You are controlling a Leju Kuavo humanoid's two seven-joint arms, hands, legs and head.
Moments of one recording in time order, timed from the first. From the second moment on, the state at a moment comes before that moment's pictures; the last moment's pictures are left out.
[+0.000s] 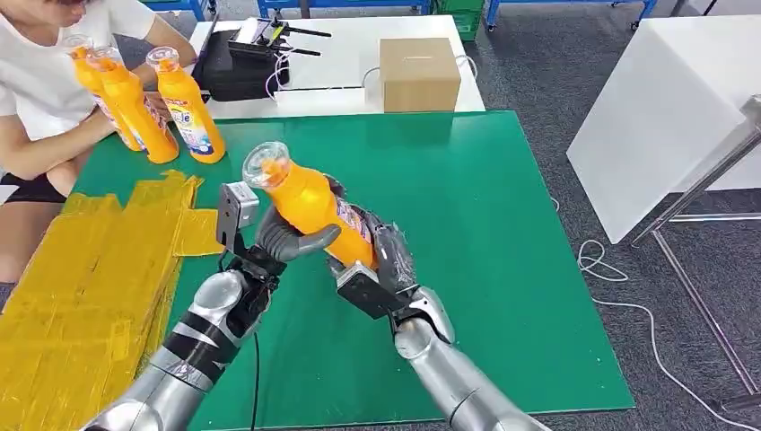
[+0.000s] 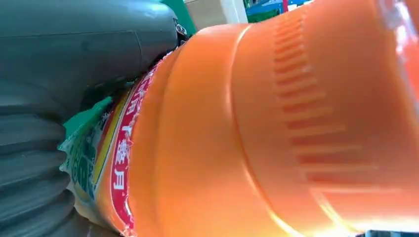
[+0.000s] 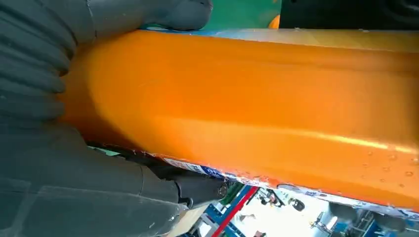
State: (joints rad) left arm -0.49 -0.08 -0.47 -1.15 0.26 -0.14 -0.28; right arm -0.46 0.27 0.56 -0.80 0.36 -0.36 -0.44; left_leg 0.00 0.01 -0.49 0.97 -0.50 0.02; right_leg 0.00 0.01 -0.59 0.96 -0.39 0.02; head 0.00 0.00
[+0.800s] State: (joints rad) left arm -0.48 -0.07 -0.42 -1.16 -0.05 0.25 -0.35; right arm -0.36 0.22 0.57 -1.00 0.25 -0.25 -0.45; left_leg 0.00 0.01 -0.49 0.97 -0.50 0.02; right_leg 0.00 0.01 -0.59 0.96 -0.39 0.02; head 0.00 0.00
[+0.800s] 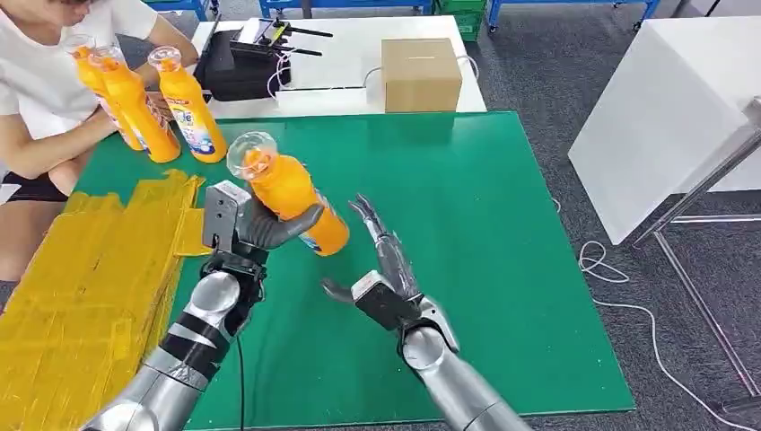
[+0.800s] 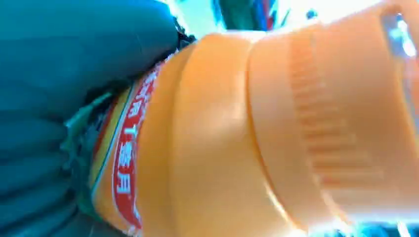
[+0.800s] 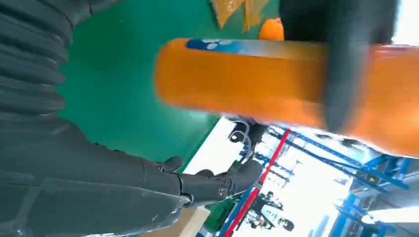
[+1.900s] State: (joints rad) left arm -0.70 0.16 -0.22 -0.40 -1.55 0.44 0.22; right arm -0.16 0.03 0.49 -1.57 0.02 -0.03 -0.42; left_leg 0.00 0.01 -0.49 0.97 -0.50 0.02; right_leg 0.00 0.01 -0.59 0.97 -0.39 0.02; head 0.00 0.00
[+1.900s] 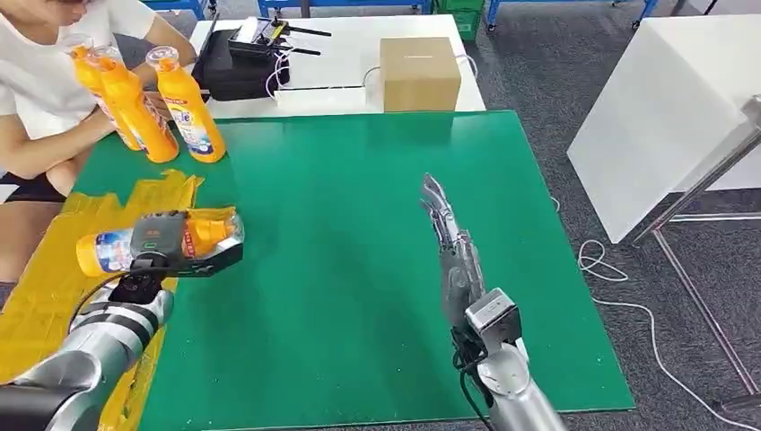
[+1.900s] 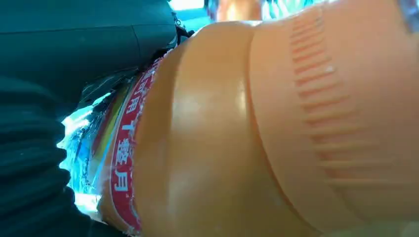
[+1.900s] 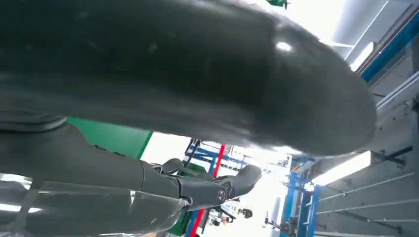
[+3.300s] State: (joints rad) left arm -0.55 0.10 0.00 -0.49 -1.40 0.70 -0.02; right arm -0.11 -0.02 0.50 -1.57 0.04 -0.09 -0.41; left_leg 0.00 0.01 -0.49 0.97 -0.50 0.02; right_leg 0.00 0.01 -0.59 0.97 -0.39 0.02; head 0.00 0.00
